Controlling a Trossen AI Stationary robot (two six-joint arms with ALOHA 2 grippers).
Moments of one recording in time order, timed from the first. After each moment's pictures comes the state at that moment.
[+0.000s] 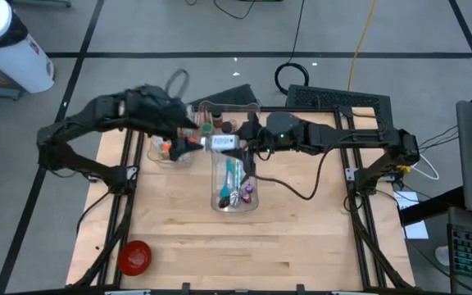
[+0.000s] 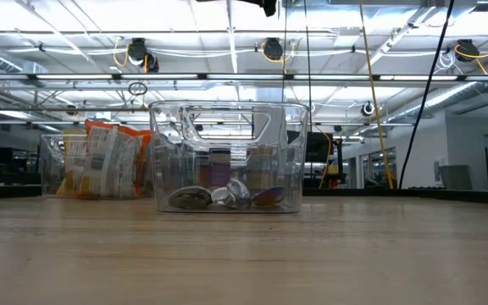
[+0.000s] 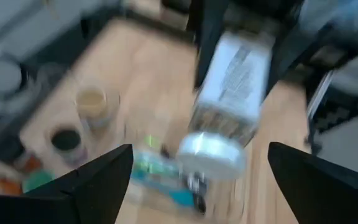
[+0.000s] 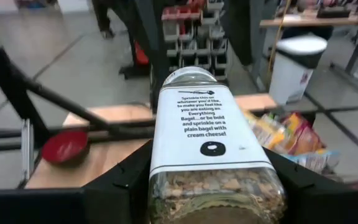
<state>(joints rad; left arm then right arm) 0.21 1.26 1.63 -1.00 0.13 -0.22 -0.07 1.56 1.47 -0.13 -0.02 0.06</state>
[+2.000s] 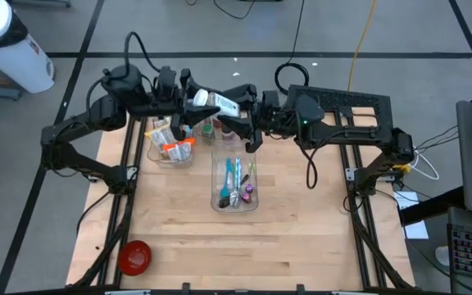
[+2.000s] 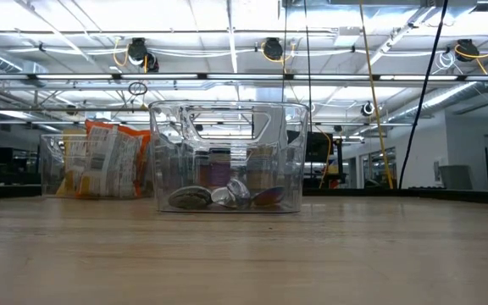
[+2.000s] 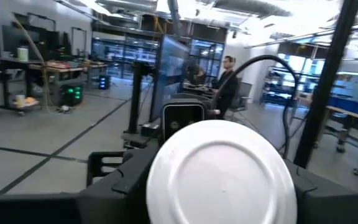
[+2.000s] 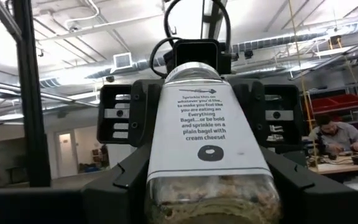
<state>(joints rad) 0.22 1.29 1.63 -0.19 0.26 -0.19 -0.12 1.60 1.47 0.66 -0.15 0.25</state>
